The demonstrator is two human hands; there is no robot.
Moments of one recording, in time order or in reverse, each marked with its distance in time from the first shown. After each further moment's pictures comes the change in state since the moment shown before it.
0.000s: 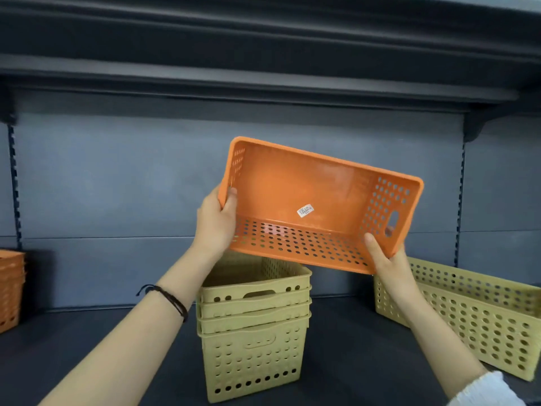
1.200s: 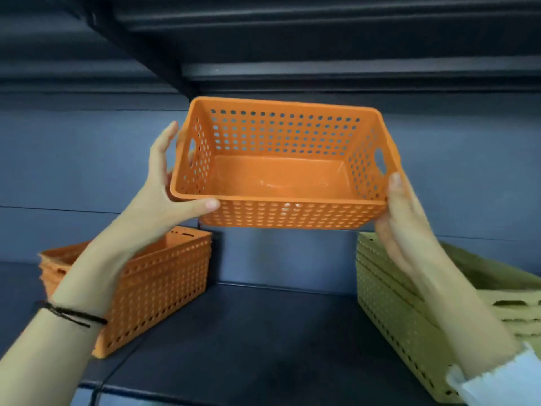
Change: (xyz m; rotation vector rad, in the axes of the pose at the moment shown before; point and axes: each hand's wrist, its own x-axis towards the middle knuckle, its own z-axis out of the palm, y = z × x) left_hand 0.024 -0.046 -0.397 -0.043 -0.289 0.224; right_hand -0.100 -0.173 0.293 0.591 -0.487 -0.229
